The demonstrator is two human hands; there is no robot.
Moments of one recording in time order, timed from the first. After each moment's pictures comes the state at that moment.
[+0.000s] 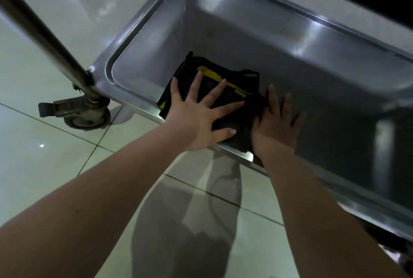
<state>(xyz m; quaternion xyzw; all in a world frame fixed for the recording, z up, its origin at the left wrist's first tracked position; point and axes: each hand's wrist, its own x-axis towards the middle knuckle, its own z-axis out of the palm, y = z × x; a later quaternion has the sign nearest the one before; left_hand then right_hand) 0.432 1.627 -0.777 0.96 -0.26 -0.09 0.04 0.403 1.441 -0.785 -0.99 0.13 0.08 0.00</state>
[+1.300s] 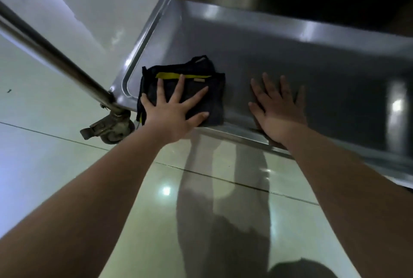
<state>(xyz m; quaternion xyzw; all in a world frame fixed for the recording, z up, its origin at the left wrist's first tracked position) 0.436 1.676 -0.765 0.98 -0.15 -0.15 0.02 0.394 1.411 -0.779 -0.99 0.06 0.11 0.04</state>
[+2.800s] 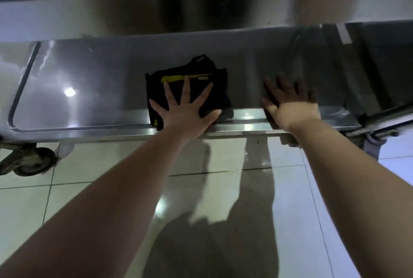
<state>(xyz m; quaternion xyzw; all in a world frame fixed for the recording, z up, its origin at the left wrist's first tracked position) 0.338 1.390 -0.767 0.96 -0.23 -0.18 0.01 0.228 1.149 -0.767 -0.95 0.26 0.13 0.10</state>
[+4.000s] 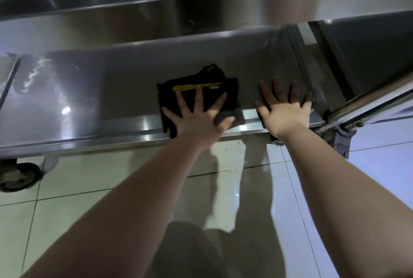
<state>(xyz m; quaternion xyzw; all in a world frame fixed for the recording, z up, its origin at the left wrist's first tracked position) 0.286 1.319 -0.766 0.95 -0.26 -0.17 0.00 0.190 1.120 -0.779 -0.94 0.31 0.13 0.08</state>
